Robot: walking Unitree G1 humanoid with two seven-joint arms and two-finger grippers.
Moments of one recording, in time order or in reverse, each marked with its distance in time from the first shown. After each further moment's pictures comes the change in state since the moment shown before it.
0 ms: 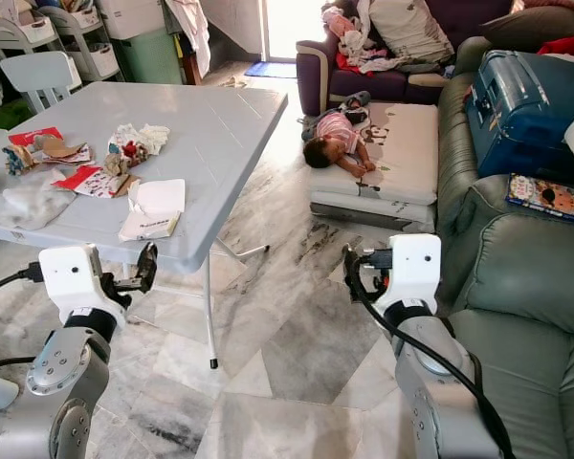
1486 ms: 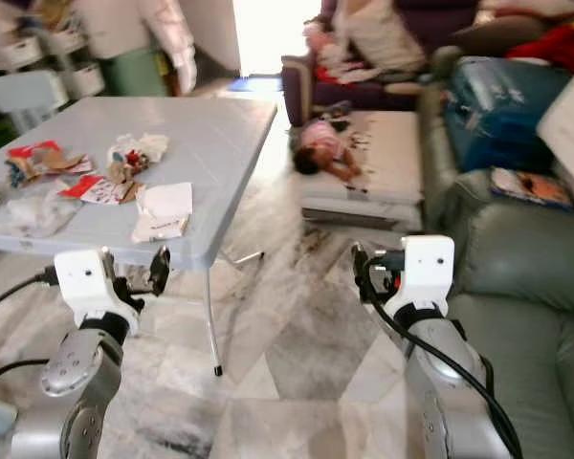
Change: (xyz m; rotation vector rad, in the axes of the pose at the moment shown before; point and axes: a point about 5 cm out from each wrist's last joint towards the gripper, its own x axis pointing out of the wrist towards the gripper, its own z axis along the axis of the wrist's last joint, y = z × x) left arm 0.001 -0.011 -0.006 -0.049 0.030 -0.032; right arm -0.001 -0.008 -0.001 -0.008 -0.015 -0.020
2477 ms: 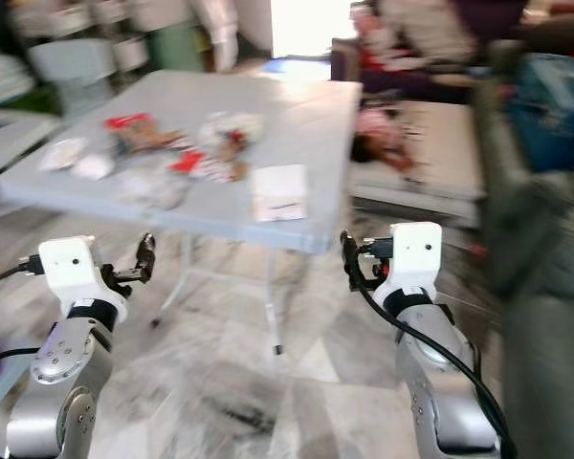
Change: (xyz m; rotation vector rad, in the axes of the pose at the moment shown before) left arm 0.008 0.013 0.011 0.069 -0.074 0.059; right arm 0.012 0.006 0.010 -0.015 -0.046 0.035
